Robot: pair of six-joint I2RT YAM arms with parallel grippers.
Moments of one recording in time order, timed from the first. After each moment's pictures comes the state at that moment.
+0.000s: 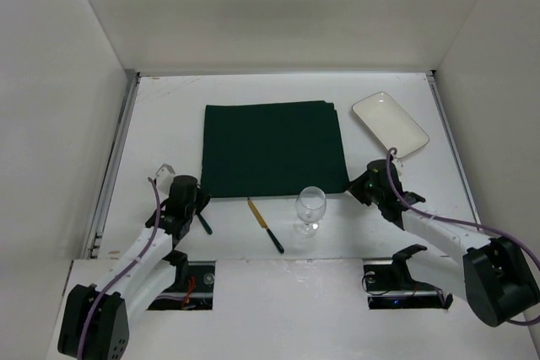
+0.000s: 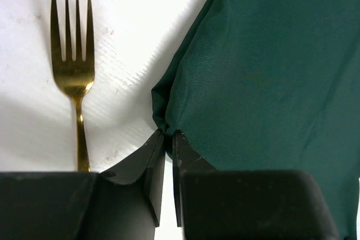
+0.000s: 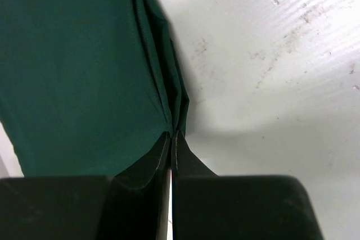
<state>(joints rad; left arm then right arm) -0.29 0.79 0.23 -0.17 -0.28 -1.03 0.38 1.06 0.38 -0.05 0.12 1.05</state>
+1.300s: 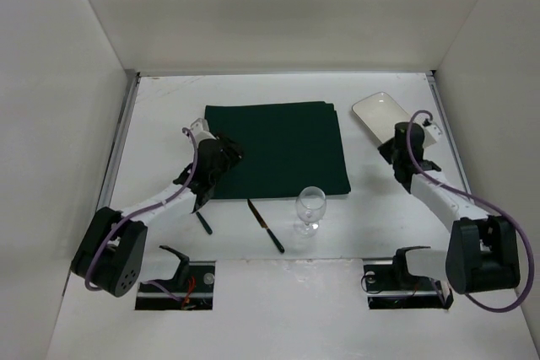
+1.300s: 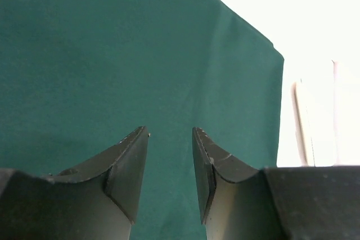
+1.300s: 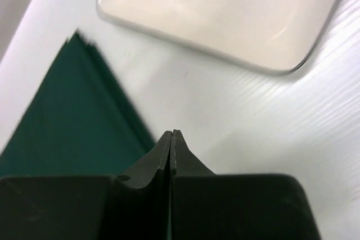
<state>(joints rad) -0.46 1.27 0.54 0.29 -0.26 -0.90 0.14 1.24 0.67 -0.04 0.32 0.88</state>
